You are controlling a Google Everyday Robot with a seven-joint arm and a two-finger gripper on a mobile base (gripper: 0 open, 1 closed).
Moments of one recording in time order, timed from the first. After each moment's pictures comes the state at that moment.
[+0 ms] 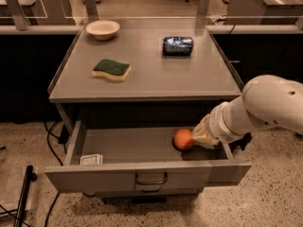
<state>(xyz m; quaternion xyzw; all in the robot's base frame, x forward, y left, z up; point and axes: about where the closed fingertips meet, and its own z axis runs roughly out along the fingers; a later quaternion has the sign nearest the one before) 0.512 -0.159 0.743 -0.58 0.77 0.04 0.27</state>
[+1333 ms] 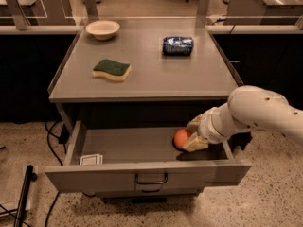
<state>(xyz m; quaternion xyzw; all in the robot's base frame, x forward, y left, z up) 0.547 -0.148 0.691 -0.57 0.77 0.05 0.27</state>
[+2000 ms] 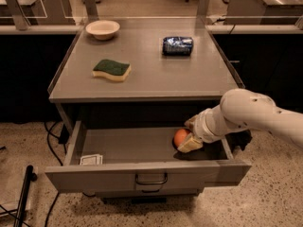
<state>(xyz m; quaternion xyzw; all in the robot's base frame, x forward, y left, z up) 0.567 -0.143 0.666 -0.57 0.77 0.06 0.27</state>
